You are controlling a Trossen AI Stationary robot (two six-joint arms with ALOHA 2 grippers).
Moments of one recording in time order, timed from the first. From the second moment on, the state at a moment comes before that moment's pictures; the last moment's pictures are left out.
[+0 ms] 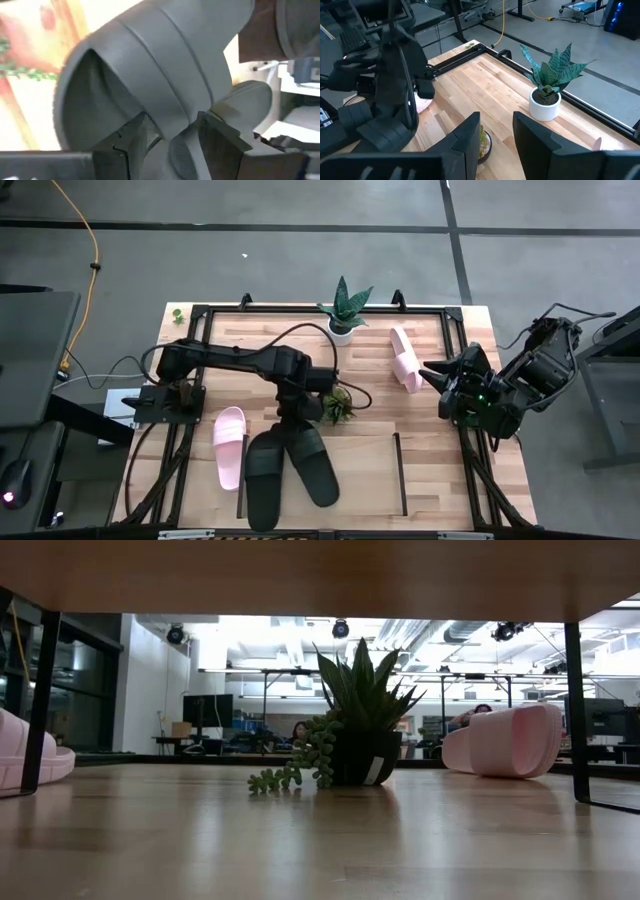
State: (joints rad) left arm 0.03 1.92 1.86 -1.39 0.63 0.04; right arm 0.79 1.11 1.50 -1.39 1.09 1.15
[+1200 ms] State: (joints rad) left arm -0.25 1.73 2.32 -1.45 -0.31 -0.47; right arm 0.69 1.28 1.50 -0.98 0.72 0.82
